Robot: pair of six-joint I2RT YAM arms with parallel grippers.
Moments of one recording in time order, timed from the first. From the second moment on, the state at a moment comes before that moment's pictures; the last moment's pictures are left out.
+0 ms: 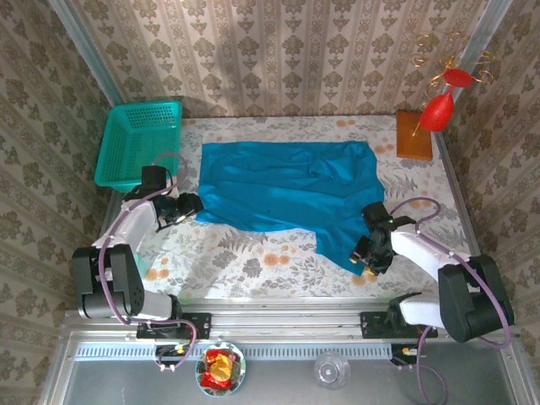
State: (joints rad) left arm 0.00 1.40 0.87 -0.58 0.37 -0.38; right arm 0.23 1.29 0.58 -0.78 -0.14 0.90
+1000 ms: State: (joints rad) left arm -0.08 1.58 0.93 -0.57 0.39 -0.33; right arm -0.27 1.25 0.77 -0.84 -0.03 0.63
